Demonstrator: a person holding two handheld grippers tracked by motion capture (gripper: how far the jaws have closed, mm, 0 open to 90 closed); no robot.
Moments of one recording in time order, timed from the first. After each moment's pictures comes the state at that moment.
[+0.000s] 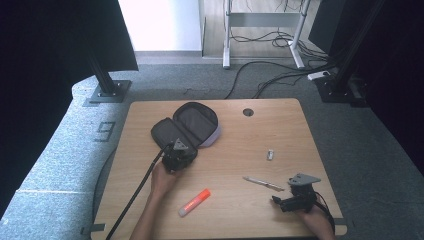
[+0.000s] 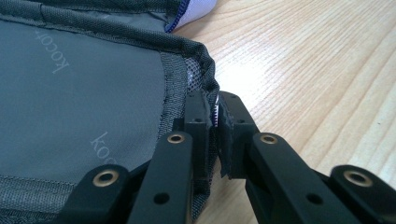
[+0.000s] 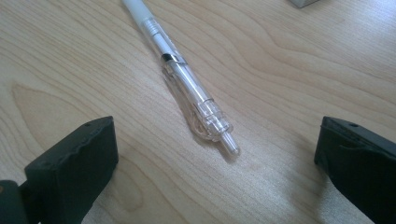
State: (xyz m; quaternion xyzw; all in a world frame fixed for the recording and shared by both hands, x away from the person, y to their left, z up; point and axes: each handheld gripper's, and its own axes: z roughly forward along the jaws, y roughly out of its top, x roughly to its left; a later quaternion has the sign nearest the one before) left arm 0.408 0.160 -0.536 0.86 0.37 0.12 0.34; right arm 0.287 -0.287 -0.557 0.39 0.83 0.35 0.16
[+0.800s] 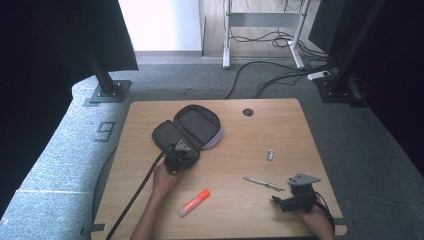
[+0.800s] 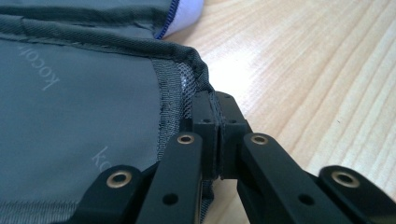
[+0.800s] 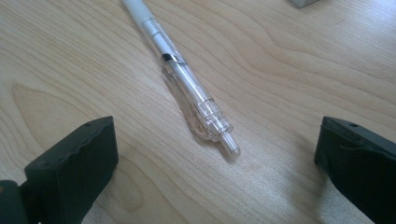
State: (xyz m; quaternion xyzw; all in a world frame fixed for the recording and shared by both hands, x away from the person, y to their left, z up) left arm 0.403 0.151 -0.532 0.87 0.34 0.09 0.35; right arm 0.287 -0.287 -0.557 0.39 0.83 0.35 0.16
